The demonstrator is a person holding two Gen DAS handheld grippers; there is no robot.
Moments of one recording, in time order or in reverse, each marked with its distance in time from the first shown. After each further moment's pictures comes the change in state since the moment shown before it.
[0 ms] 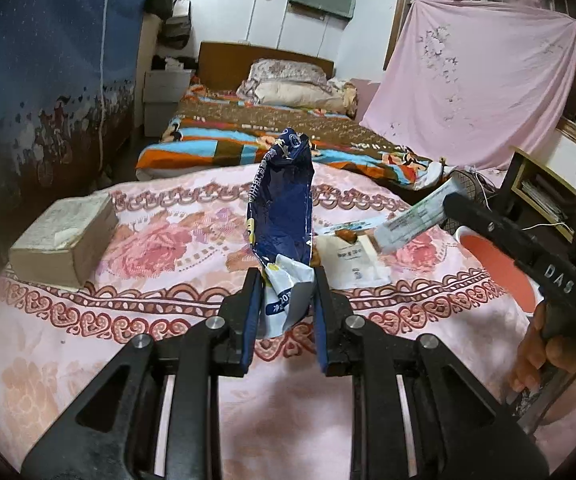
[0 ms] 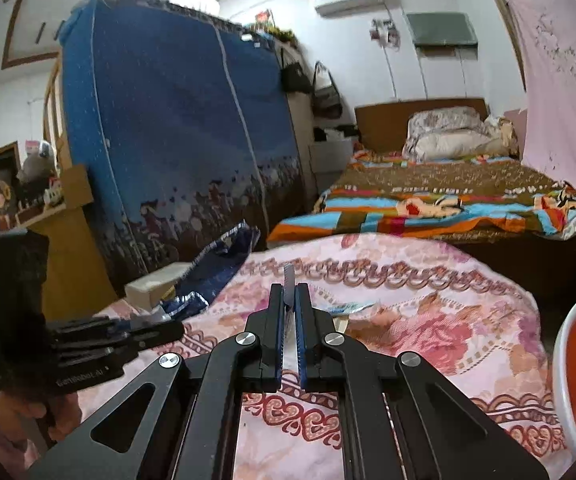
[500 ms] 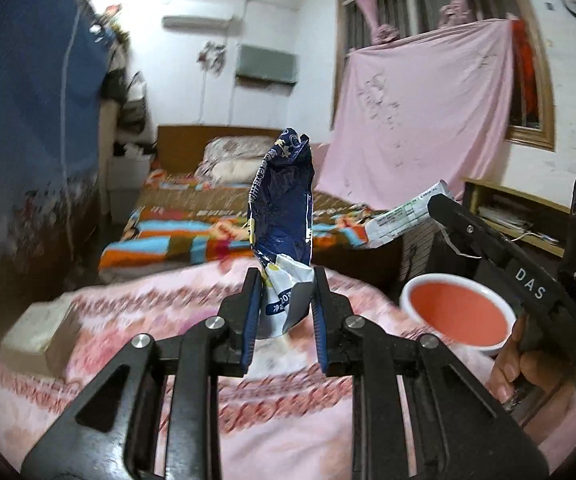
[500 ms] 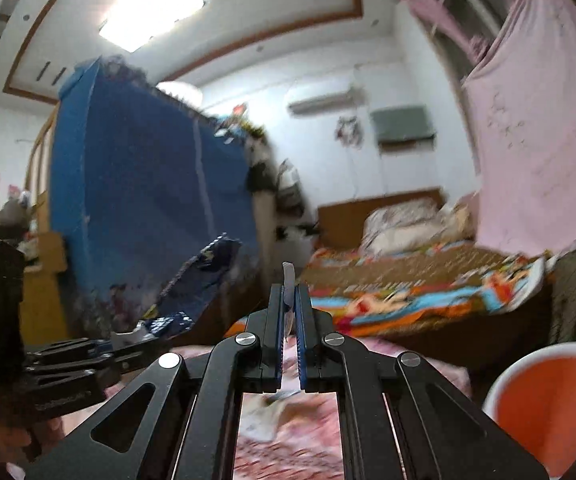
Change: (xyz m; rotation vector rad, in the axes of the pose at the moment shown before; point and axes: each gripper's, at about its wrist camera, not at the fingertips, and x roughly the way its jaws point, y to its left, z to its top) left arm -0.031 -0.076 0.033 0.170 -0.277 -0.117; right arm -0.076 -0.015 0.016 -0.035 -0.388 -0.182
